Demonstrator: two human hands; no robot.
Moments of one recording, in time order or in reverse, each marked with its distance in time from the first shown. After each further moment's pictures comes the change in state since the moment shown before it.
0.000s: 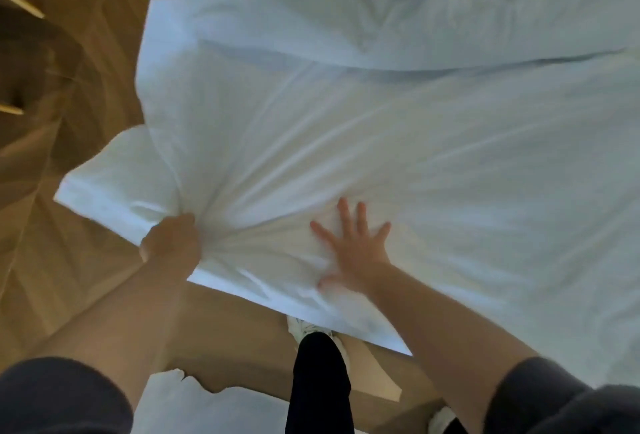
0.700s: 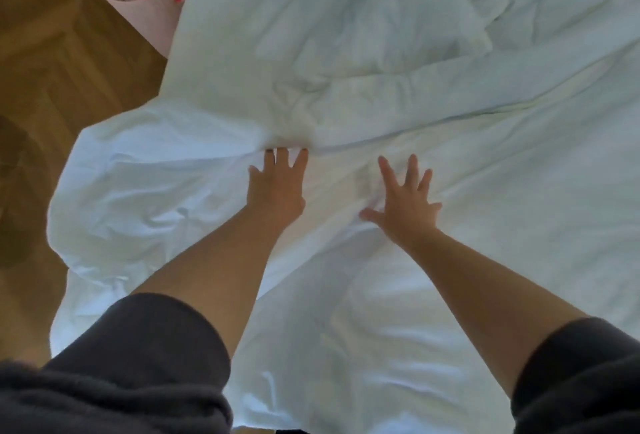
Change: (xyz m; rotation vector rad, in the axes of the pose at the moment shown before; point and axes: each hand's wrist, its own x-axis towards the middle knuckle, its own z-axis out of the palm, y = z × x) left_hand 0.022 0.260 -0.125 0.144 0.363 0.650; right_hand 0.025 0.186 -0.108 0.385 0.490 0.492
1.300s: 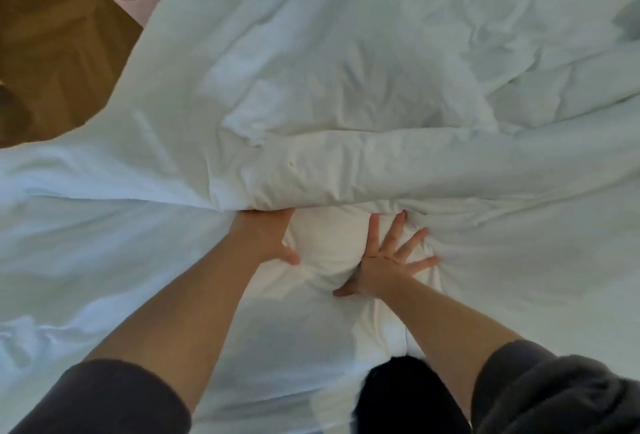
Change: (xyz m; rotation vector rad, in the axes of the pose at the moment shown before) left_hand 0.107 0.073 0.008 -0.196 -0.308 -0.043; right_hand 0.137 0.072 0.014 -0.176 -0.483 0.069
